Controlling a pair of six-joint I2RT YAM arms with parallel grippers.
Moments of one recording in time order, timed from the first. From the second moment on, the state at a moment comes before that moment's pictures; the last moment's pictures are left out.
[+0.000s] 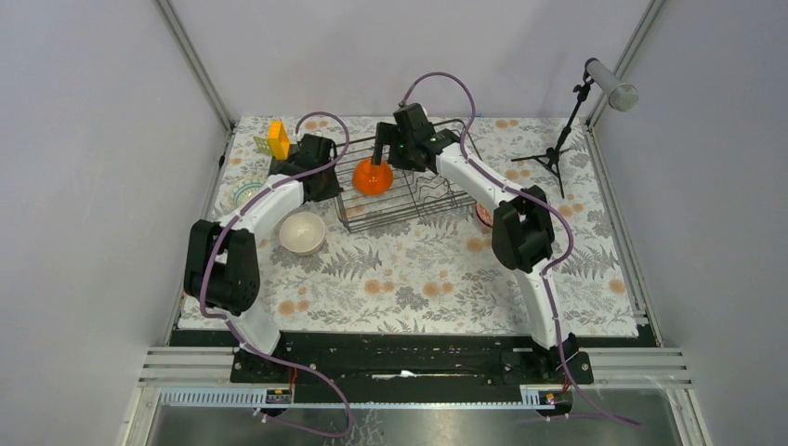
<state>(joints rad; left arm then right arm) -0.28 1.70 1.28 -0.47 -0.13 -0.51 0.60 2.26 2.06 -0.55 0.00 0.60</state>
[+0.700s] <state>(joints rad) -0.32 1.54 1.23 -0.50 -0.06 -0.54 0.66 2.39 2.15 -0.55 0.13 0.50</state>
